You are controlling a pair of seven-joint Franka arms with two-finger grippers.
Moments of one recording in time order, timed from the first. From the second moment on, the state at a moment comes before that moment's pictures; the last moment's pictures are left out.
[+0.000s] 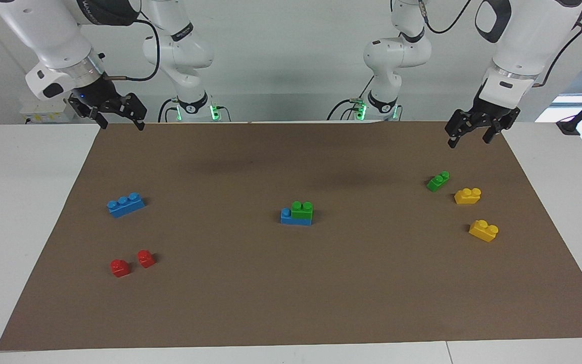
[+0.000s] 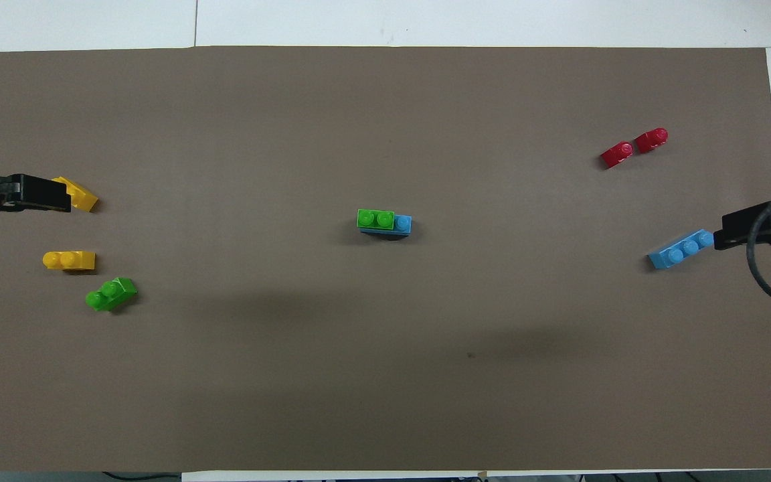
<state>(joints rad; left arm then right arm) 0.04 -0.07 -0.10 -1.70 0.01 1.70 -0.01 -0.13 -0.09 0.06 -1.68 0.04 1.48 0.06</state>
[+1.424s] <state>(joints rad) 0.04 -0.08 -0.10 -1.70 -0.03 1.60 -0.06 -0.13 -0.09 0.06 -1.68 -0.01 1.52 0.10</state>
